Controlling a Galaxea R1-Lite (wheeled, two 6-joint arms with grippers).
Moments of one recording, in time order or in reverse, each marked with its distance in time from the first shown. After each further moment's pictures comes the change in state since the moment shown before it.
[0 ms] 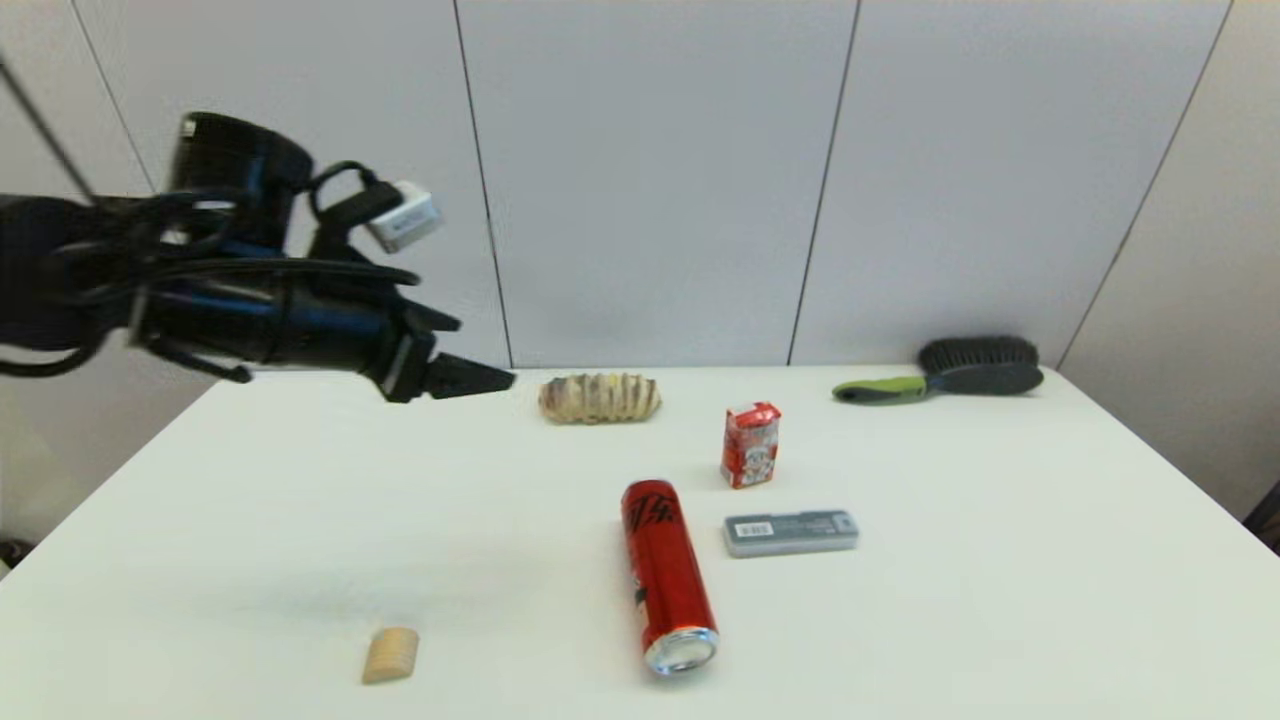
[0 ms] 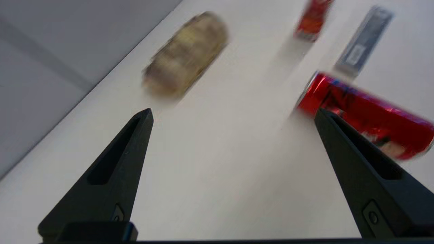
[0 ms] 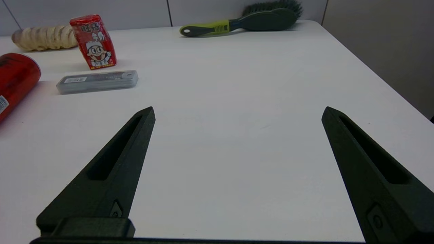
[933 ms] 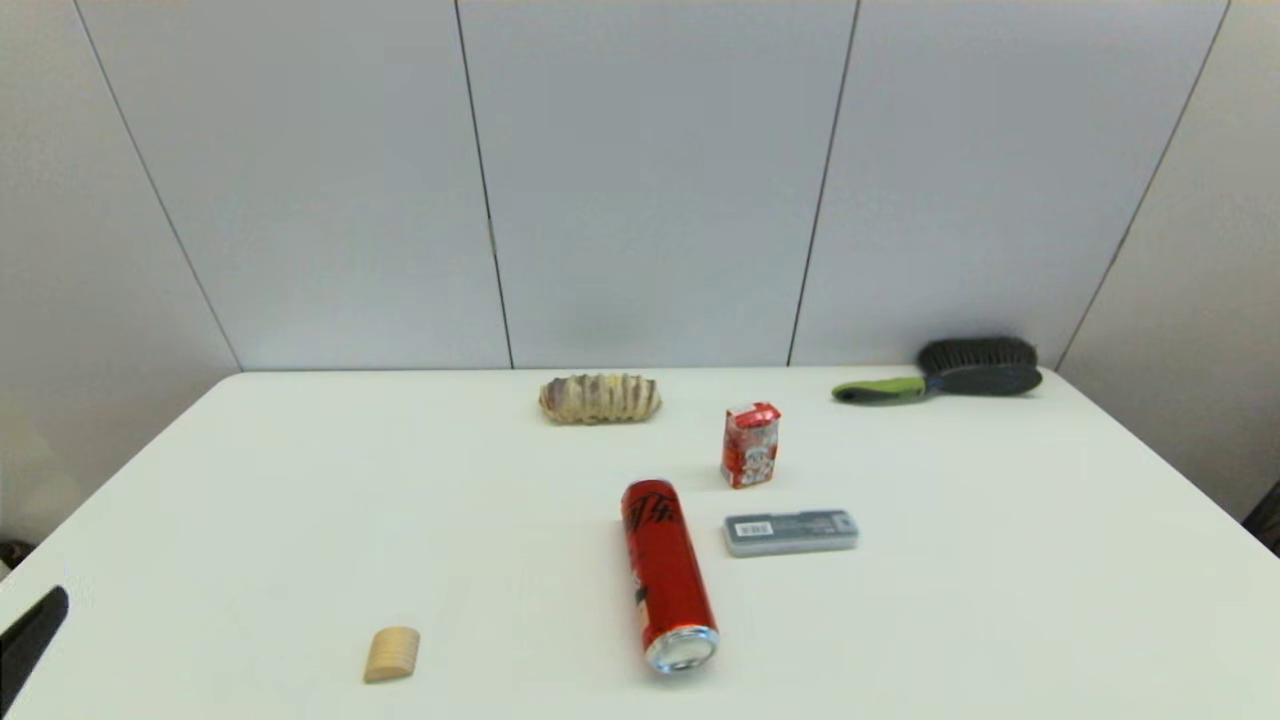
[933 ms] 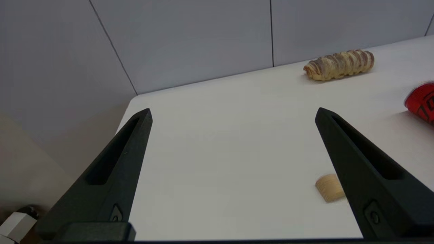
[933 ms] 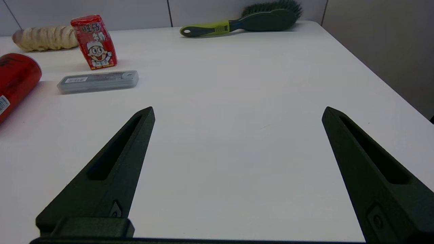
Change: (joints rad) left arm 0.205 -1.247 1.037 -0.430 0.468 -0.212; right arm 0.000 0.000 0.000 0.000 0.000 0.000
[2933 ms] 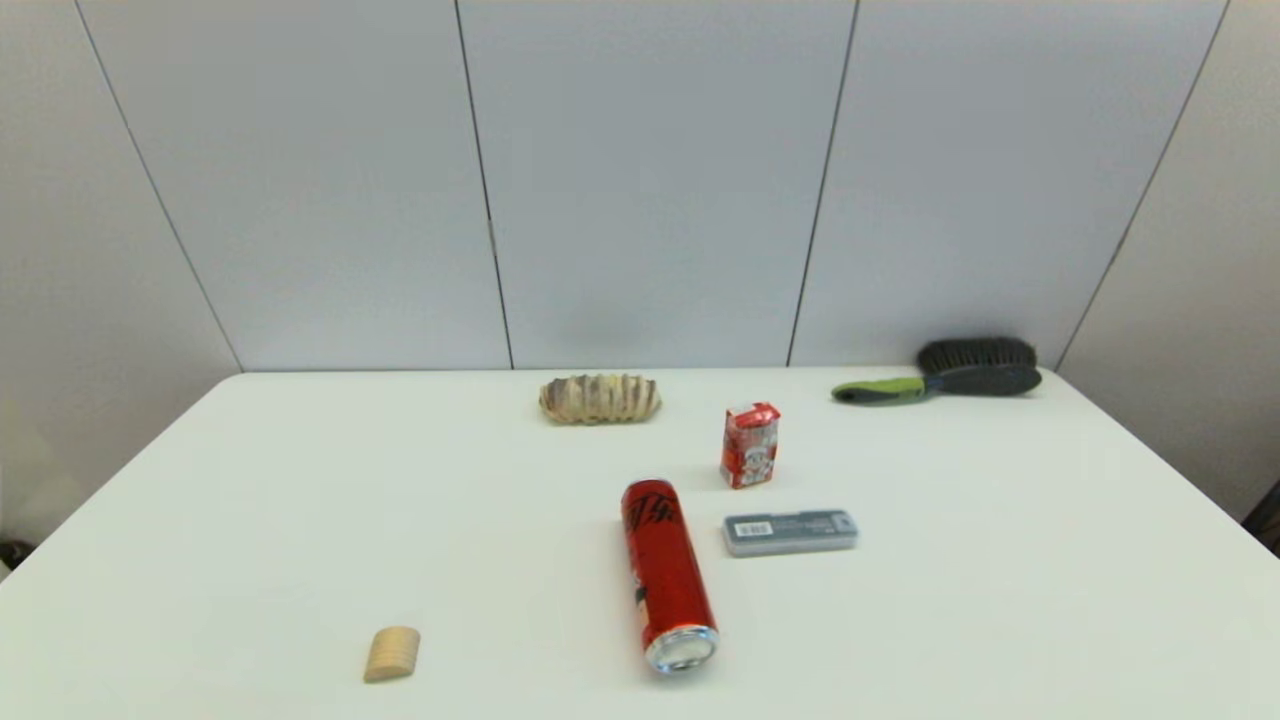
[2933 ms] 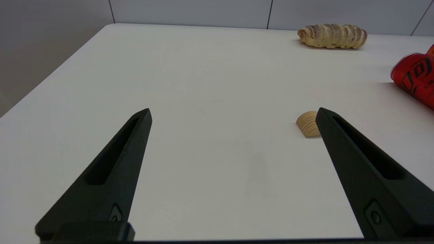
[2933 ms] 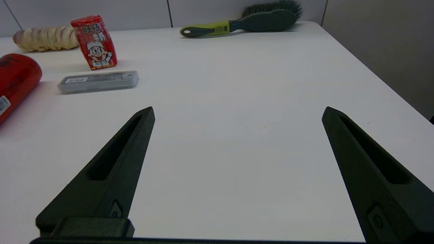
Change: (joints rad) left arm 0.051 -0.445 0.286 0.182 -0.009 -0.241; right arm 0.000 0.000 0.000 0.000 0.000 0.000
